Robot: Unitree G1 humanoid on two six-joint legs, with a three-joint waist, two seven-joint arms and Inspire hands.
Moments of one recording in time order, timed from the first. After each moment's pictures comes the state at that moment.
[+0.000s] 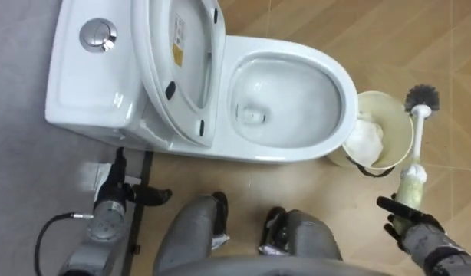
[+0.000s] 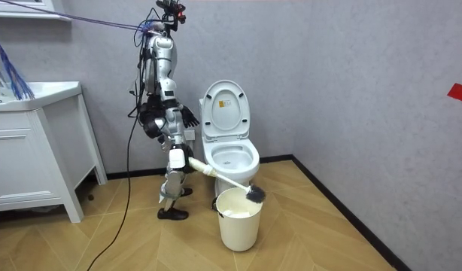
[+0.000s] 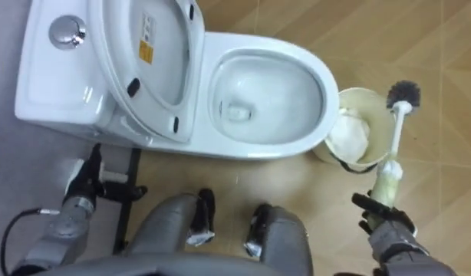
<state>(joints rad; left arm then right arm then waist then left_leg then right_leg) 0.23 0.29 -0.12 0.65 -0.02 -0.02 0.22 -0.08 -0.36 0.01 1.30 0.84 0.01 -0.21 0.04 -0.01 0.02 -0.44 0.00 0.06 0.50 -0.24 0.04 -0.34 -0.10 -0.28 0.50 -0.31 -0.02</state>
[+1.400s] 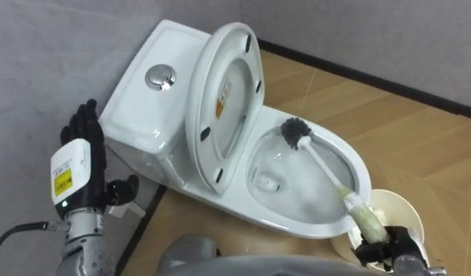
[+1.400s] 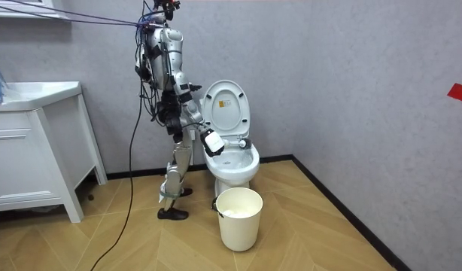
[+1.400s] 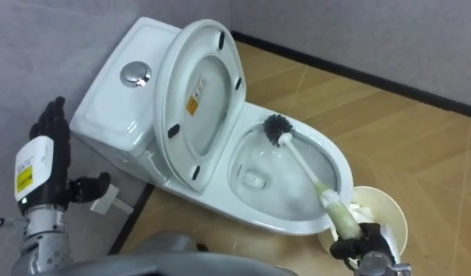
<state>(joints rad) 0.49 0.22 0.04 0.09 0.80 -0.18 0.49 0.09 -0.31 0.08 1.21 -0.09 -0.11 -0.25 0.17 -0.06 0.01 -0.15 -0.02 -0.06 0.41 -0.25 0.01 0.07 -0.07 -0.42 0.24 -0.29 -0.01</state>
